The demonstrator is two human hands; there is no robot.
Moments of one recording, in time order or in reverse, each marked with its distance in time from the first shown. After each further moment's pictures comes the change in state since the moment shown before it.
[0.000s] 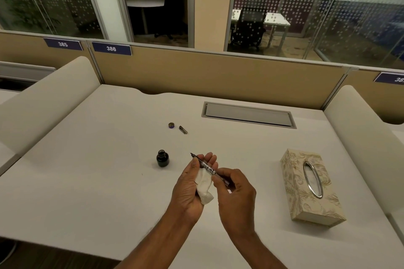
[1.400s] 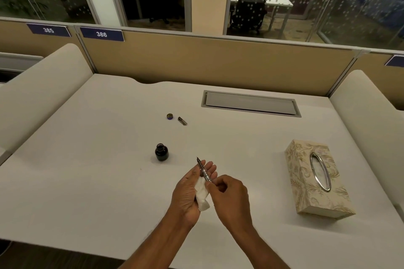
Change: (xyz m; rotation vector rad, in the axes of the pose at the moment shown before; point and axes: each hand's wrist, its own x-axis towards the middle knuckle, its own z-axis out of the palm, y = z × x) left_hand 0.032 -0.009 -0.045 0.111 0.184 -0.105; right_hand 0.009 0.051 0.024 -0.273 -0.213 0.310
